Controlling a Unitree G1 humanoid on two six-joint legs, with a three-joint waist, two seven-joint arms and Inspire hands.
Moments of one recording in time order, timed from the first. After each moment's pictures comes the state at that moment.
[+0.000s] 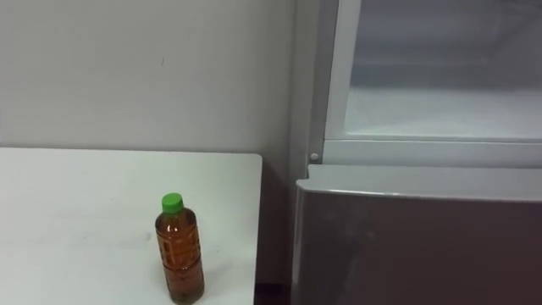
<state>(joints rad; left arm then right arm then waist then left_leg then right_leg) 0.21 0.18 -0.01 1.04 -0.11 -0.12 0.03 0.21 -0.22 0.14 0.39 0.20 -0.06 0.31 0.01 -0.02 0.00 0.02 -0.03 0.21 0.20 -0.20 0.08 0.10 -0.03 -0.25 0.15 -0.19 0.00</state>
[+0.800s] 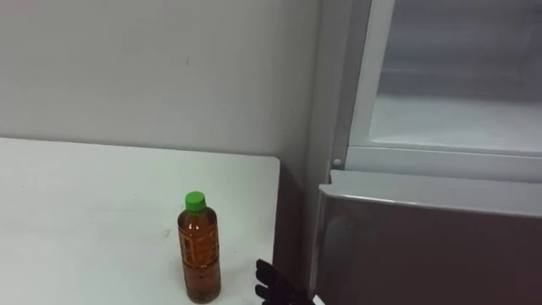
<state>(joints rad) 0.19 0.20 -0.01 1.09 -0.11 -0.11 0.04 0.12 -0.22 0.19 -0.05 0.24 -0.03 0.31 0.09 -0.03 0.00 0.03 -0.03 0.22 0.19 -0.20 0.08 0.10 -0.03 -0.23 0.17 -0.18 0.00</state>
